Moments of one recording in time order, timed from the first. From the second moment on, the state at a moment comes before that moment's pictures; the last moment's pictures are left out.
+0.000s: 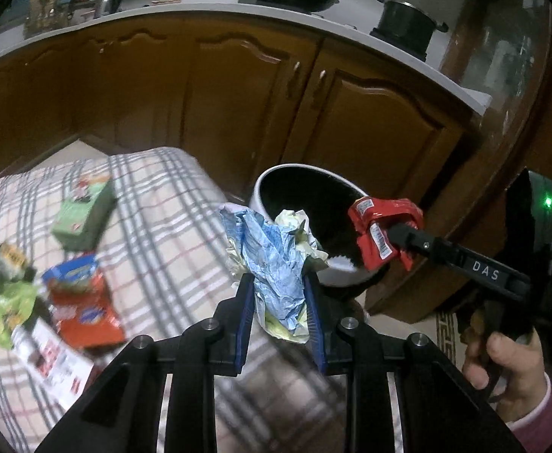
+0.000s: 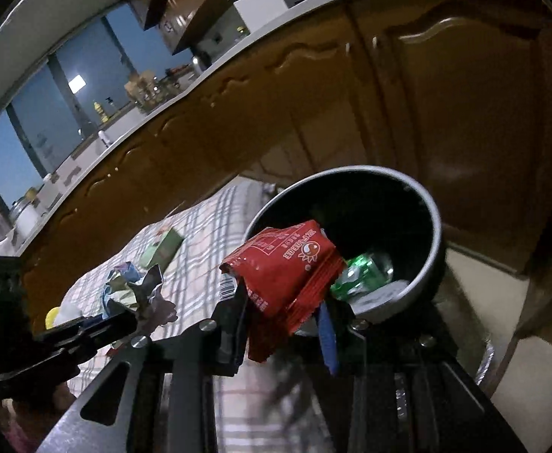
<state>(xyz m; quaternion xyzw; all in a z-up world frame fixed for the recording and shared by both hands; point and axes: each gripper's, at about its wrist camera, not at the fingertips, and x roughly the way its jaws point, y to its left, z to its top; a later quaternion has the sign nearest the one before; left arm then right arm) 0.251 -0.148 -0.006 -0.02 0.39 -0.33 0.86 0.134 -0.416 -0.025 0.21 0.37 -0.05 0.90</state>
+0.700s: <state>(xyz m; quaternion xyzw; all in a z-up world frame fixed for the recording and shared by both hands) 0.320 -0.241 -0.022 0.02 0.41 -0.34 0.85 0.176 -0.457 -0.031 0.14 0.41 -0.08 0.90</state>
